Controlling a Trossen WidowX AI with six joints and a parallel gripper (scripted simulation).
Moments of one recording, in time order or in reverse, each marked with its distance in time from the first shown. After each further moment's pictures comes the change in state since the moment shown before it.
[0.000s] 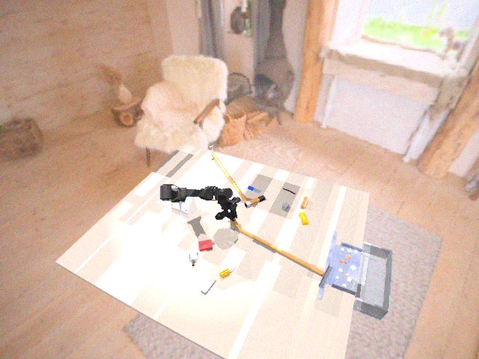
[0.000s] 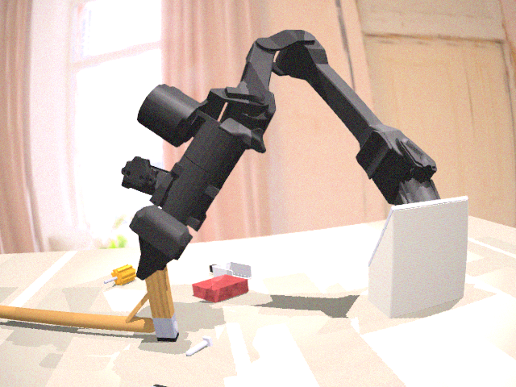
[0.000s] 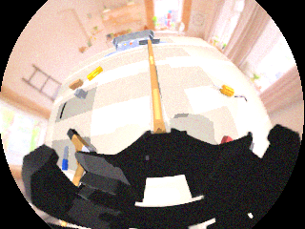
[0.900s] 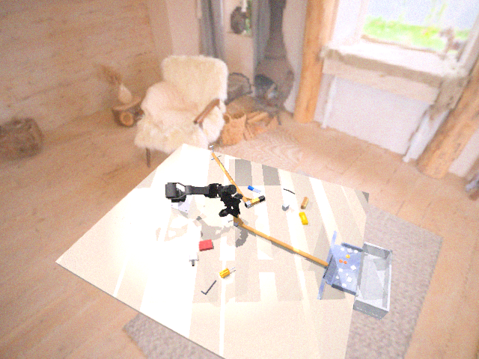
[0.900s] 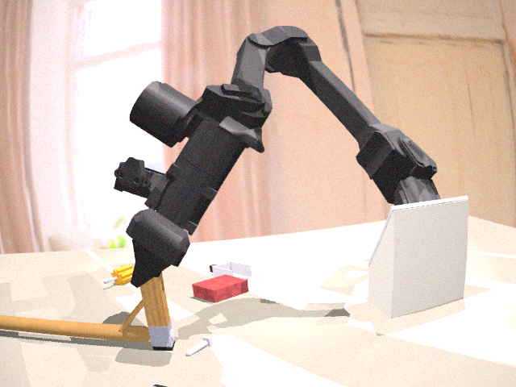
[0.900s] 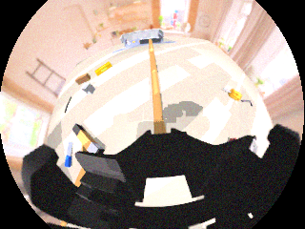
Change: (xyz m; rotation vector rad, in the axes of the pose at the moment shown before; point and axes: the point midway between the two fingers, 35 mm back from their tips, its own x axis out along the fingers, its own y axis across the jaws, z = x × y) arm -0.001 0.032 0.000 -0.046 0.004 0.035
